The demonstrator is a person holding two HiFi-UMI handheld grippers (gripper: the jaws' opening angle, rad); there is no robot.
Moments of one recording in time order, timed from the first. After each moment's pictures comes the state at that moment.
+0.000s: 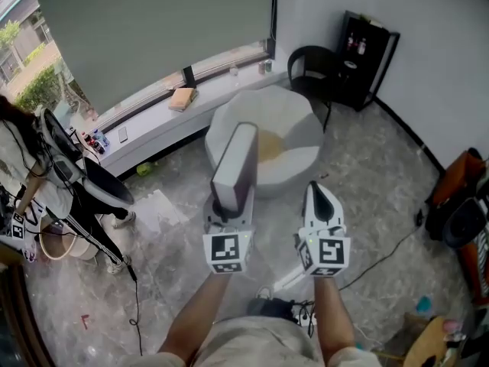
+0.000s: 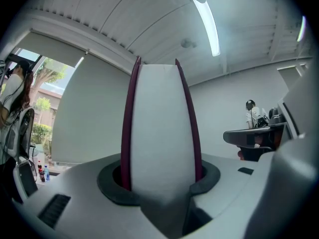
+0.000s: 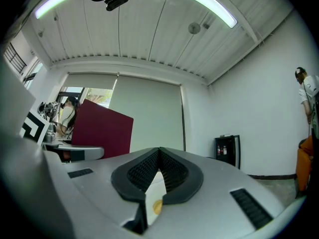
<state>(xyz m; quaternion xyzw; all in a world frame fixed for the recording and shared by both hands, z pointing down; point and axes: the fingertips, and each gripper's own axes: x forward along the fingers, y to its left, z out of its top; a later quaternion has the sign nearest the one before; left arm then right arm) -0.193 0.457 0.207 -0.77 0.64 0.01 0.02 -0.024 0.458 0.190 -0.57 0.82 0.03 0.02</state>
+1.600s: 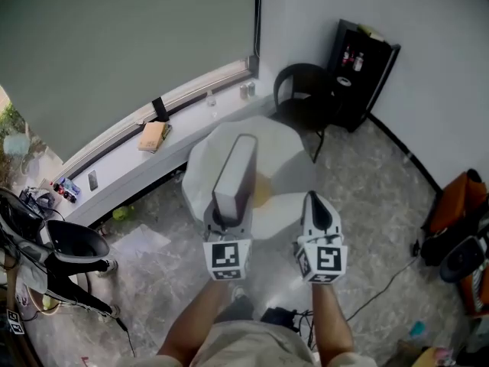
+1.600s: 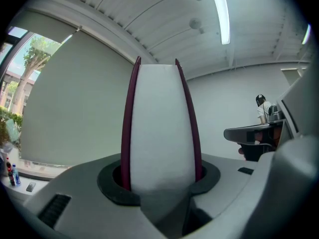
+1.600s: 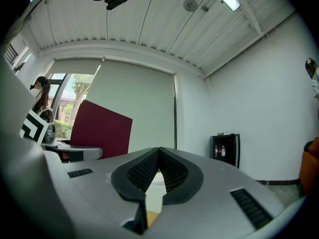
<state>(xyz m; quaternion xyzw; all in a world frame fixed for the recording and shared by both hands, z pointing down) -0.178 0.078 0.240 -0.79 0.61 0.00 0.00 -0.008 0.092 0.216 -0.61 0.80 0.02 -0.01</state>
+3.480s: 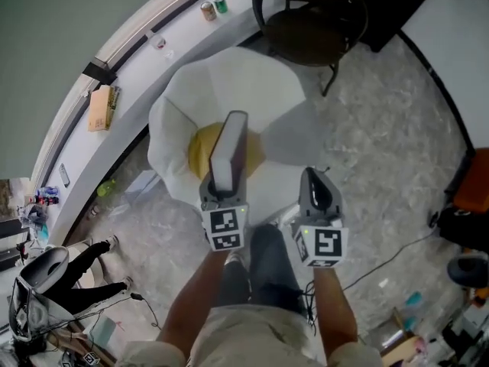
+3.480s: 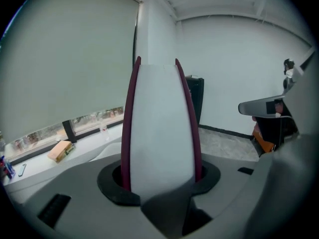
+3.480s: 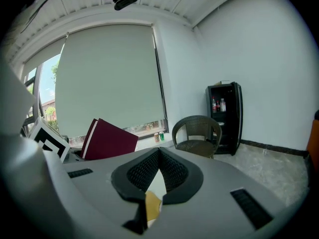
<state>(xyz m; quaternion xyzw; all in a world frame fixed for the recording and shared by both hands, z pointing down) -0.048 -0.297 0.554 -0.75 0.59 -0.23 -0.17 0.128 -0.281 0.480 -0.59 0.79 -0.15 -0.11</state>
